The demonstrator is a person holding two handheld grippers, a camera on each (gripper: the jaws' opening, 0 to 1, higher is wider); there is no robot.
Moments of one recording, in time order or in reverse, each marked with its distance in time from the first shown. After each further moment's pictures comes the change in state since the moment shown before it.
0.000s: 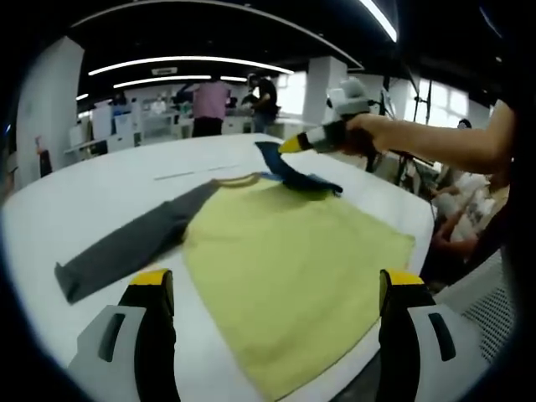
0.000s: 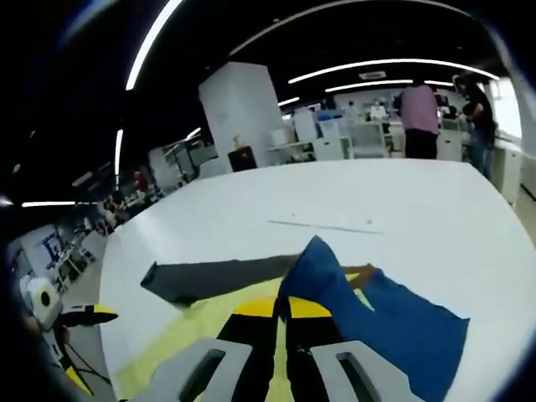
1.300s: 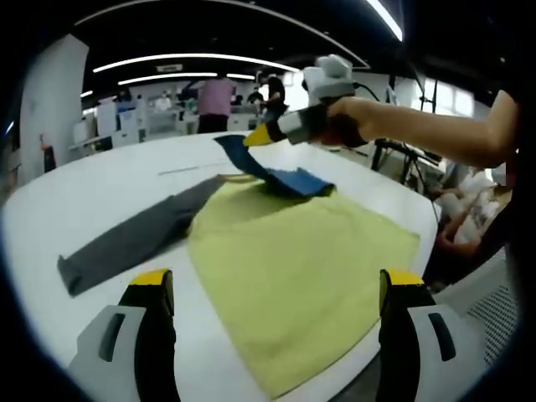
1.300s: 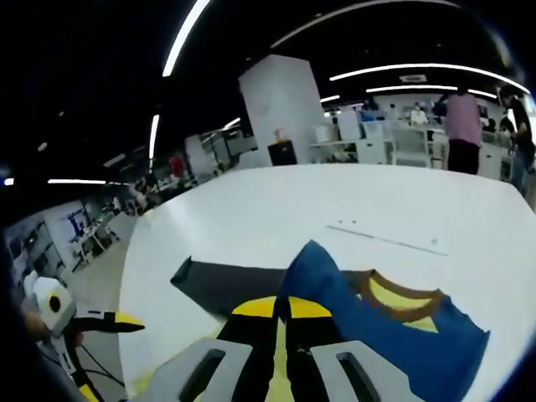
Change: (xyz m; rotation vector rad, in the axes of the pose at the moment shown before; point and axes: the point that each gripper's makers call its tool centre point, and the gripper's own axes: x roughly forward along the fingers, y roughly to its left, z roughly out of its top) left arm -0.001 0.006 -0.008 -0.014 0.013 0.029; right arm 0.043 0.087 0.004 -0.103 0.032 0.187
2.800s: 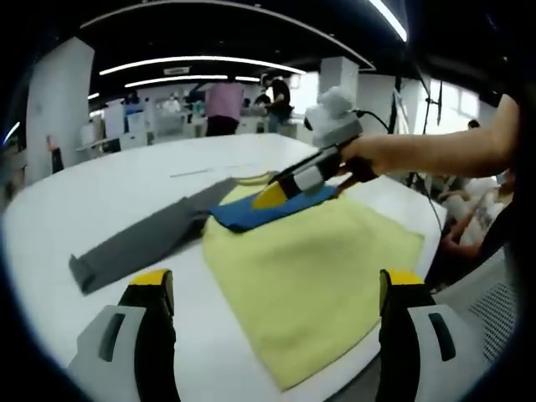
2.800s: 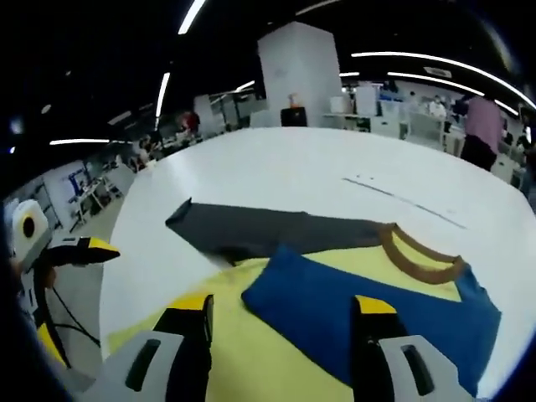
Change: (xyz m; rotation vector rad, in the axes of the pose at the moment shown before) left arm -0.013 0.010 0.005 -0.004 -0.022 0.039; right arm 0.010 -0.001 -0.070 -0.108 0.171 -0.026
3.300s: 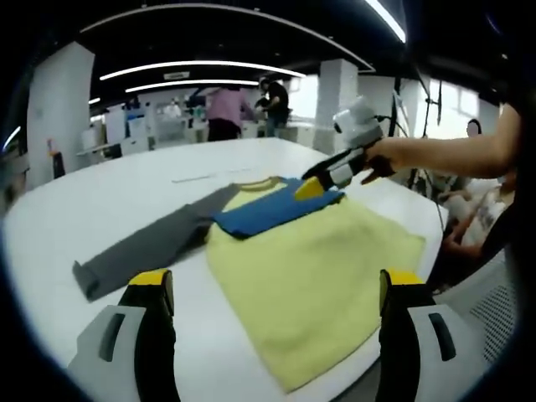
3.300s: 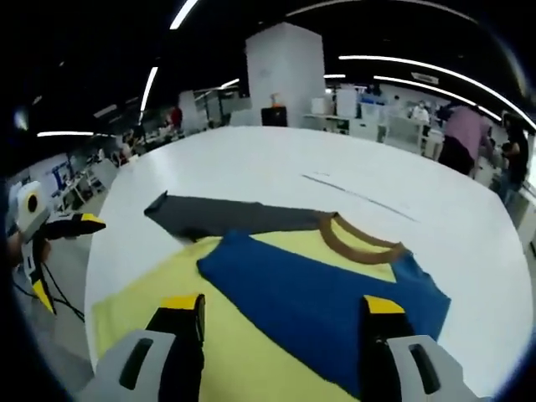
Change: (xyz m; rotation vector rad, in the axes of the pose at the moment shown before) left arm -0.002 0.002 0.006 0.015 -0.012 0.009; right arm -0.059 -0.060 -0.024 -0.012 0.008 -0.125
